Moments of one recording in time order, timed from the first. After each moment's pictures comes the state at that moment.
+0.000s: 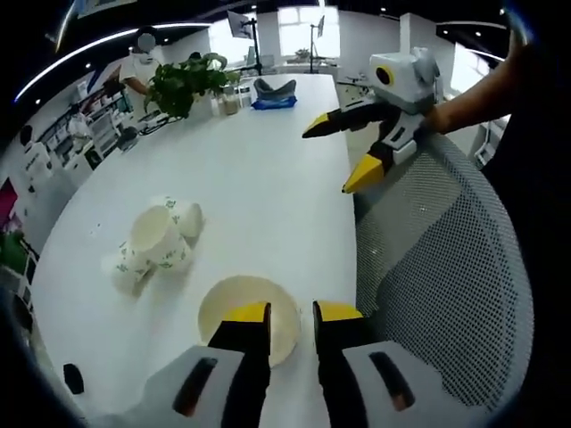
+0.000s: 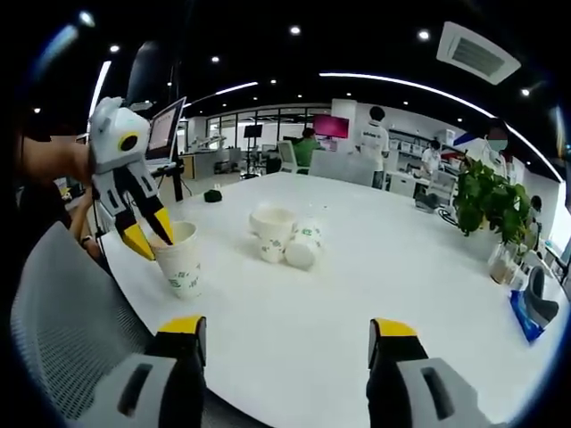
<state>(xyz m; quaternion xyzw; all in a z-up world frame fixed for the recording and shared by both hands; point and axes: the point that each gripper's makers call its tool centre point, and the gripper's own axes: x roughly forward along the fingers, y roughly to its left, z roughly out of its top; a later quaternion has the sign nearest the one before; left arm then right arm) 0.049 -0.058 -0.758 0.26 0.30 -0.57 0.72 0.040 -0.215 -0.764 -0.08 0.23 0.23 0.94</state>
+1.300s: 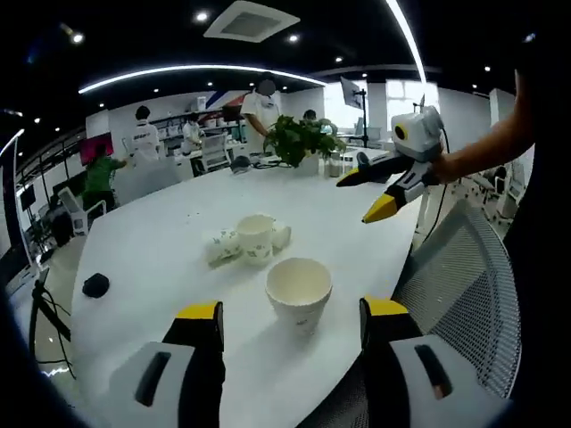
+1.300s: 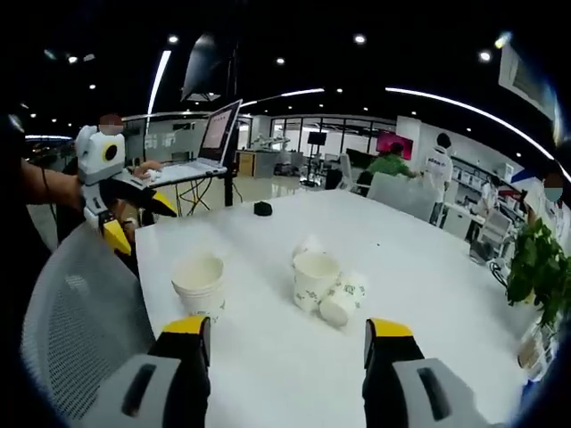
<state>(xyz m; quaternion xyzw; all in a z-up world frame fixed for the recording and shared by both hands) 0.044 0.022 -0.721 0.10 0.20 -0.39 0.89 0.099 -0.158 -0.718 -0.15 0.17 0.39 0.89</state>
